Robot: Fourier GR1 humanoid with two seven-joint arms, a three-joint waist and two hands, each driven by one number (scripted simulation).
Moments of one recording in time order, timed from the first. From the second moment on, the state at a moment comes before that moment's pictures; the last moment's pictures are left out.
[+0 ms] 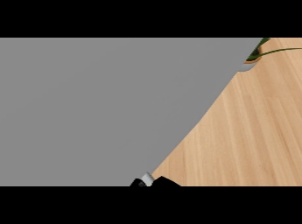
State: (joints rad) left arm 0.39 0.81 -0.31 -2.14 0.90 0.02 -0.55; right arm -0.84 -0.01 0.55 -2.24 -0.14 -0.23 0.97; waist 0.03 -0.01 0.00
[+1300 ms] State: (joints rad) left arm 0.49 0.94 0.07 -2.04 1.17 -0.35 -0.46; right arm -1.31 0.00 0.47 -1.14 -0.23 -0.35 0.37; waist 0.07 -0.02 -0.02
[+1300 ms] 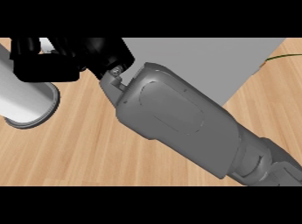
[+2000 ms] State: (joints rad) left arm 0.47 0.94 0.10 -2.05 1.20 -0.32 -0.44; right arm -1.34 0.00 0.48 -0.98 -0.18 -0.29 0.15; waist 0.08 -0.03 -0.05
